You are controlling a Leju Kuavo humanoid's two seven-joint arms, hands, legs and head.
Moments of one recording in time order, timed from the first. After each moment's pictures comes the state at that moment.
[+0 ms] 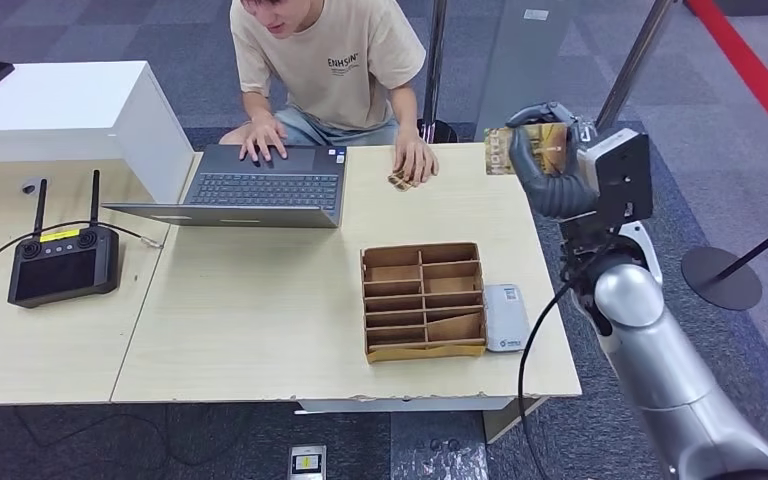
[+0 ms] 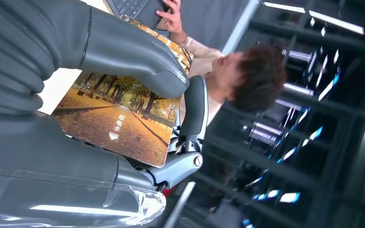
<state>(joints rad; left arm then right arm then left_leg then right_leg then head) -0.12 -0.06 -1.17 -0.23 -0.15 0.06 0.34 -0.61 -0.37 0.45 -1.65 -0.02 -0.33 0.07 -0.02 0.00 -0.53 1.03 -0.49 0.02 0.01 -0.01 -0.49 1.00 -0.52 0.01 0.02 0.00</state>
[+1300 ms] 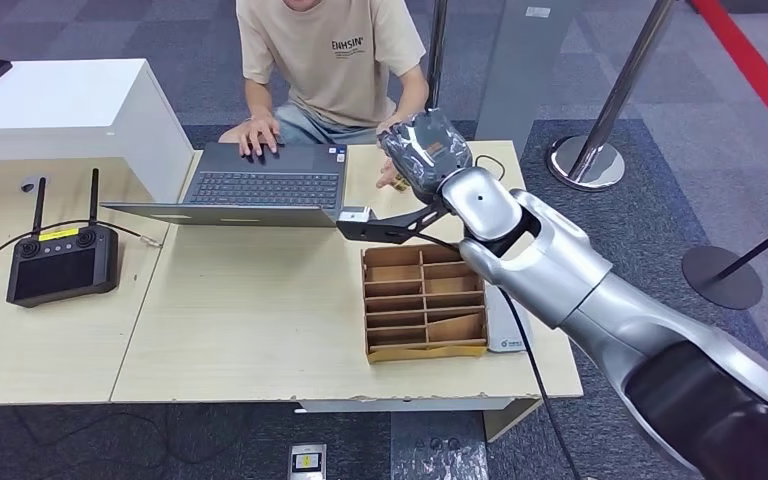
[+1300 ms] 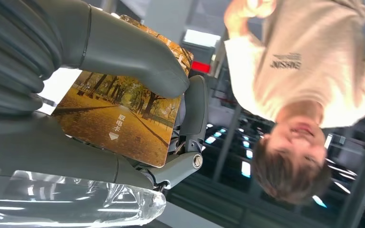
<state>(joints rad) -0.16 -0.08 -1.19 -0.23 -0.20 0.04 0.35 -1.06 -0.19 1.01 -1.09 1.13 -0.15 0.32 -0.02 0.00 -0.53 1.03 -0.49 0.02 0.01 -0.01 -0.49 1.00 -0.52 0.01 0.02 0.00</state>
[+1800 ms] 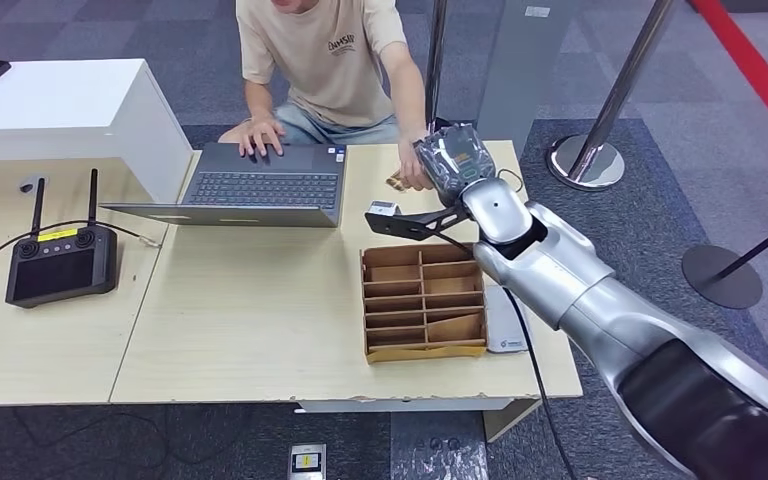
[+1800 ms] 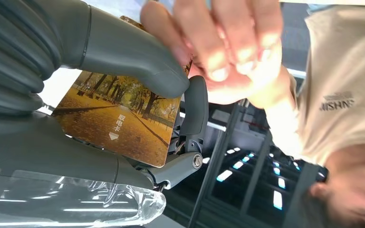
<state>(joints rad) -0.16 -0.08 -1.19 -0.23 -0.21 0.04 0.35 -1.05 -0.18 1.00 -0.88 1.10 -0.25 0.35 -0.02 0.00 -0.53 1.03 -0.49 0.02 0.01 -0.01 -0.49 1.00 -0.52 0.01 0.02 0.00</state>
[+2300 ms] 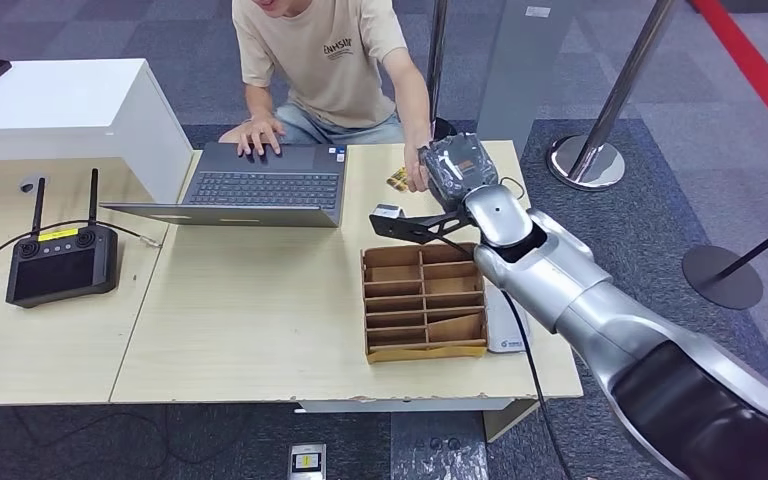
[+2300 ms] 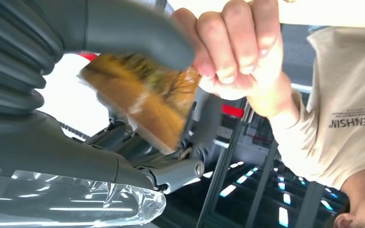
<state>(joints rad) -0.16 -0.08 -1.19 -0.23 -0.21 0.05 0.35 -1.03 -0.16 0.99 -0.82 1.07 -0.27 0.33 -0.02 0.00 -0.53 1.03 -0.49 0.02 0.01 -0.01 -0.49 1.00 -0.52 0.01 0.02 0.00</state>
